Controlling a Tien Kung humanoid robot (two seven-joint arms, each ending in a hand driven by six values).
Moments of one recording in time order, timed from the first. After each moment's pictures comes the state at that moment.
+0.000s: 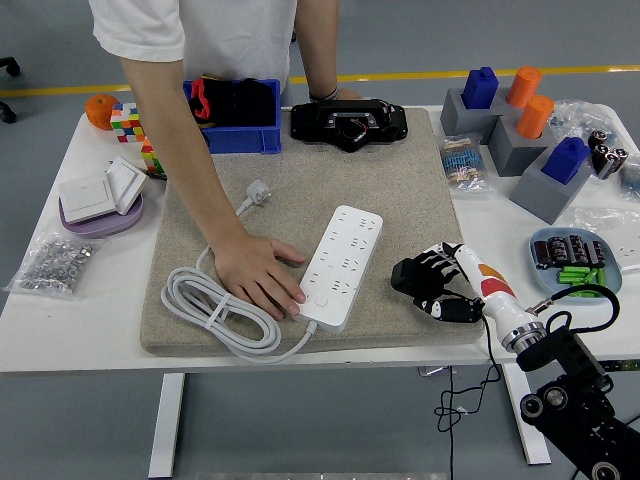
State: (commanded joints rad) left arm -0.12 0.08 -1.30 -0.18 1.21 -0.04 0.28; right arm 0.18 -0.22 0.90 1.27 -1.69 -0.38 0.09
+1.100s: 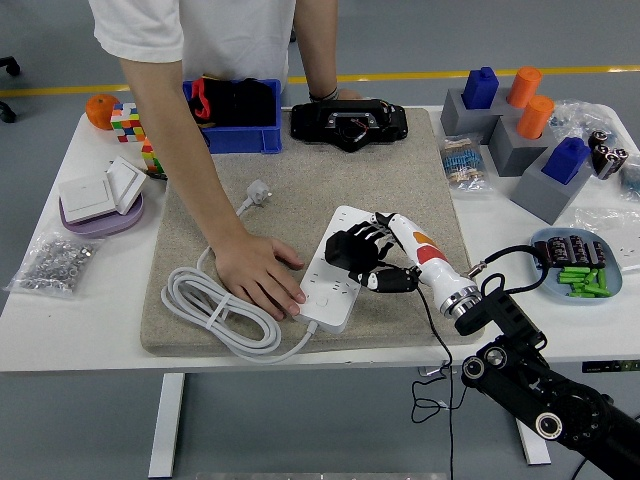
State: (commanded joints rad) left arm -0.11 0.09 -1.30 -0.18 1.22 -0.05 0.29; right arm 0.41 -0.10 0.70 1.14 -1.54 -0.40 0.11
